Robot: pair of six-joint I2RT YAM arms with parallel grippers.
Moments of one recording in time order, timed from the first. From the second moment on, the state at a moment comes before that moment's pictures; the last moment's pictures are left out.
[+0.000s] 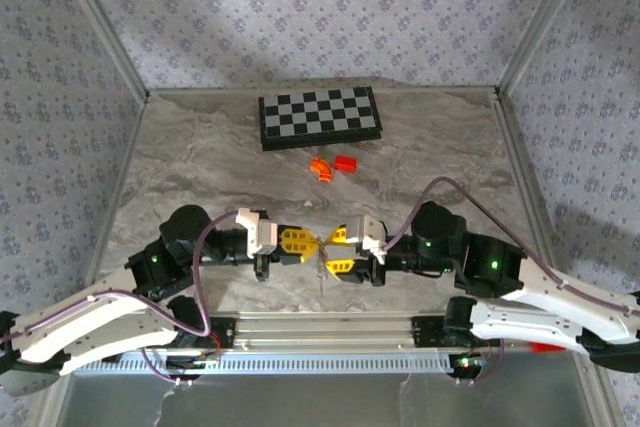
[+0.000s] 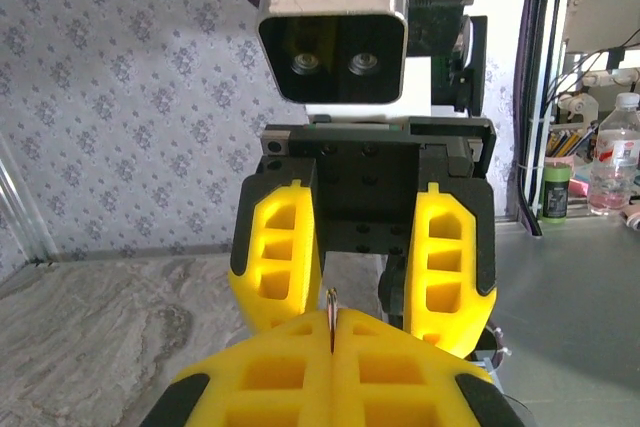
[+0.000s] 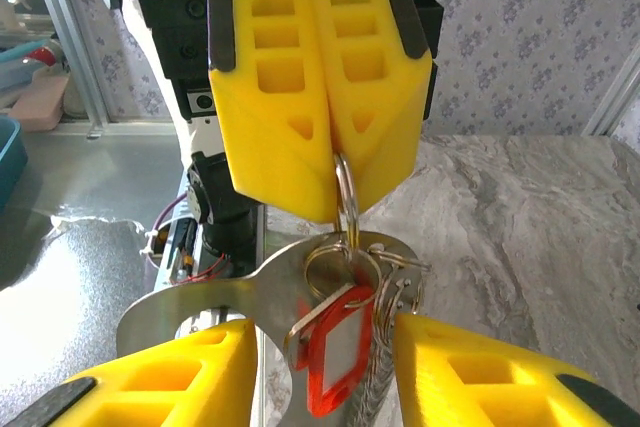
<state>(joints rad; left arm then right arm) -1.10 0.70 0.77 -0.01 0.46 0.07 1.21 0.77 0.93 -0.39 -0.23 -0.15</state>
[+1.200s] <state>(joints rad) -1.10 0.69 0.76 0.00 0.46 0.06 1.19 0.76 0.83 -0.23 -0.25 -0.07</state>
